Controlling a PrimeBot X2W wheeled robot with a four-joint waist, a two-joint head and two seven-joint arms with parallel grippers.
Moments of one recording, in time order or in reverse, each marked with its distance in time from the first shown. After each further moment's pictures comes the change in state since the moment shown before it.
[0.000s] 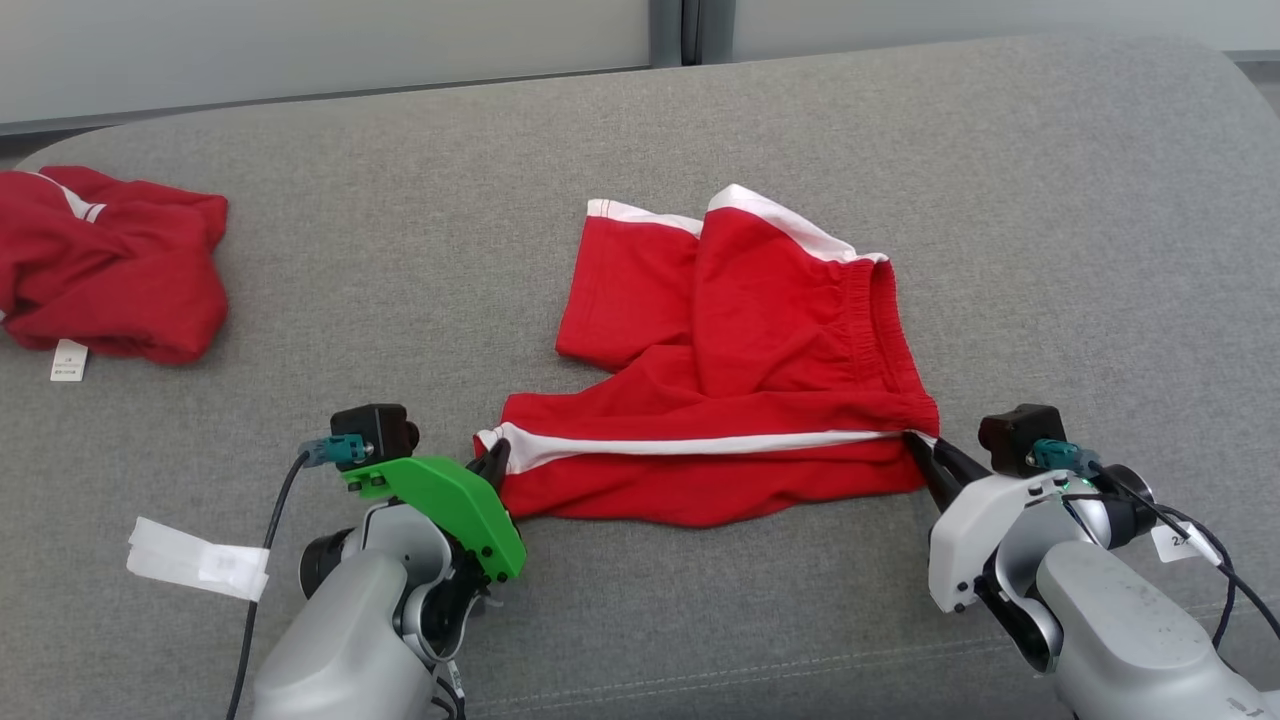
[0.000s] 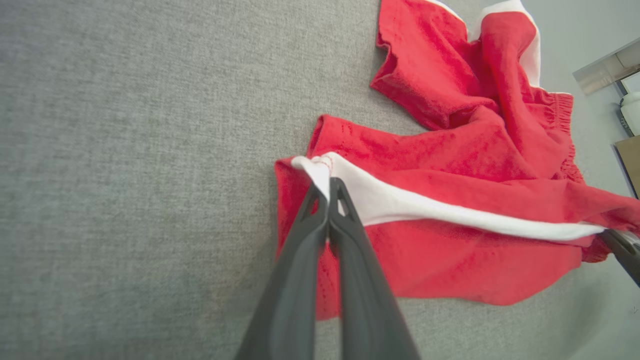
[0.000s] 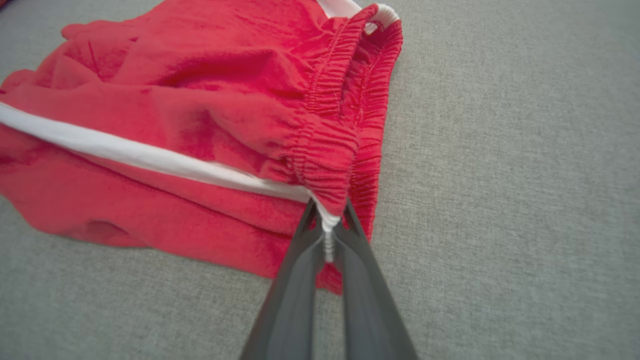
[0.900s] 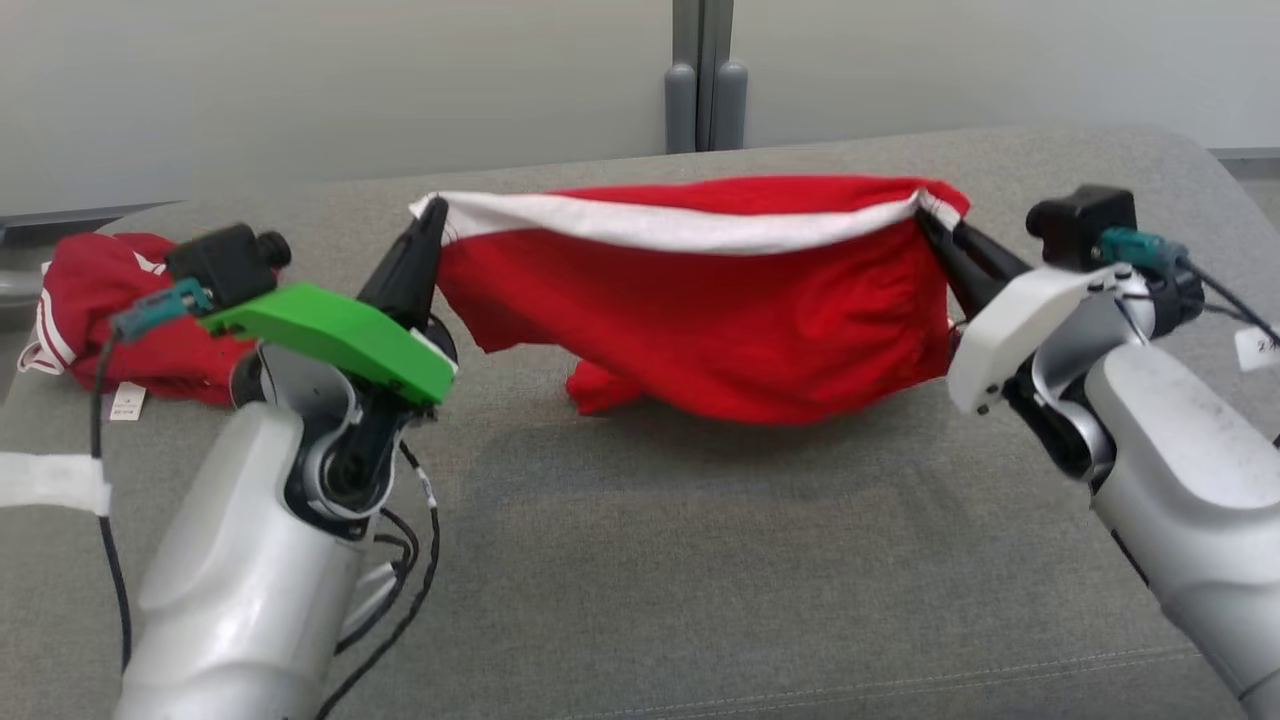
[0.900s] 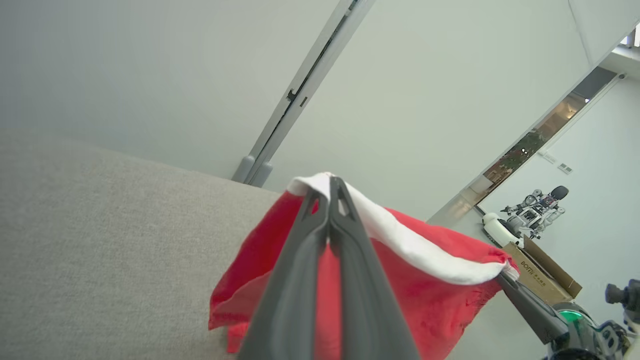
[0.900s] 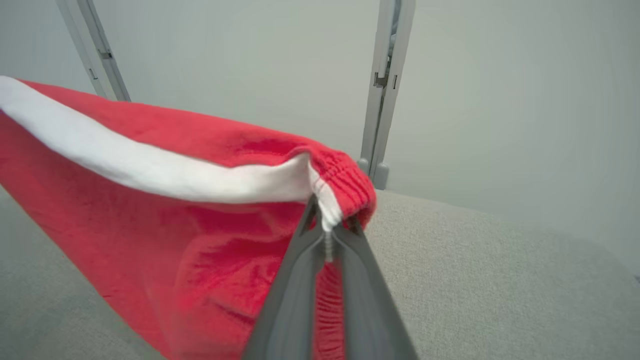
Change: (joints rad) left arm -0.076 0.081 0.143 -0.401 -0.141 -0.024 -0.033; right arm -0.225 -0.101 0.005 -0.218 0.106 0.000 0.101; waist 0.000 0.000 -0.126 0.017
